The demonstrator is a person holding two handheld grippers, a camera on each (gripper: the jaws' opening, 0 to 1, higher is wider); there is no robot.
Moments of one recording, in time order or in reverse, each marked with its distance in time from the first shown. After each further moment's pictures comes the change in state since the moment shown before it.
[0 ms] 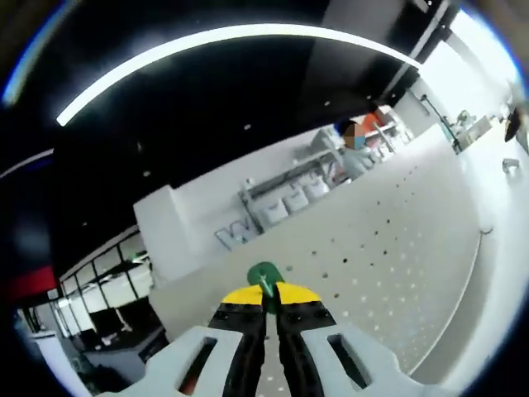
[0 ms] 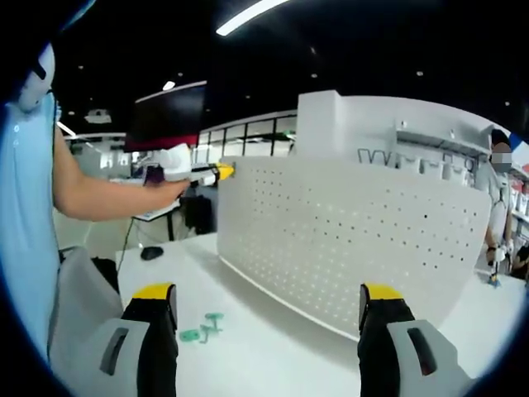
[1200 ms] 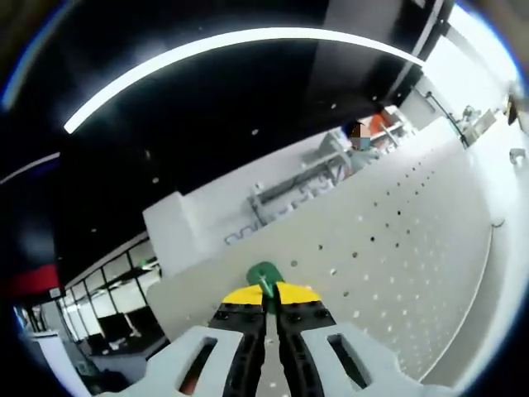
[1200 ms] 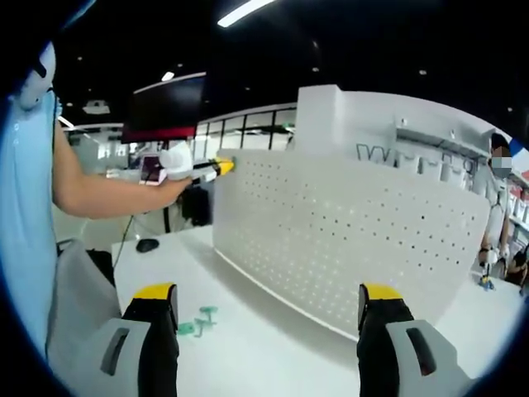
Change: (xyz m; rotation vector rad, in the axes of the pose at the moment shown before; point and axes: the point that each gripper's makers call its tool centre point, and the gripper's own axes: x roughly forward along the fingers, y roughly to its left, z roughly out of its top) left arm 0.011 -0.003 -0.008 0.030 -0.027 0.031; right arm 0.002 -0.005 -0.001 -0.021 0.044 -0.015
